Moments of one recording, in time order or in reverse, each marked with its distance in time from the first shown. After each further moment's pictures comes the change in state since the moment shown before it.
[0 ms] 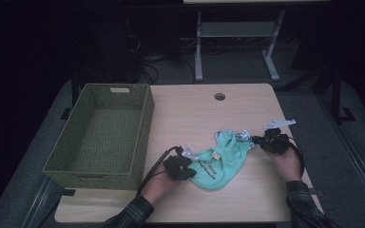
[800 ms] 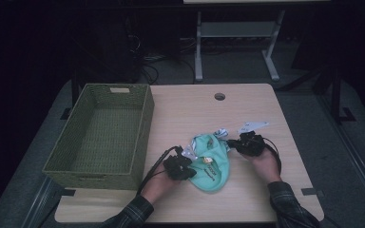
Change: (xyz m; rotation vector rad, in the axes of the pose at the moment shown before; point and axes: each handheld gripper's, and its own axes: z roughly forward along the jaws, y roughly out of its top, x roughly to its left) left arm 0.001 0.000 0.000 -0.003 -0.009 -0.007; right arm 0.060 0.025 0.028 -0.027 0.161 -0.119
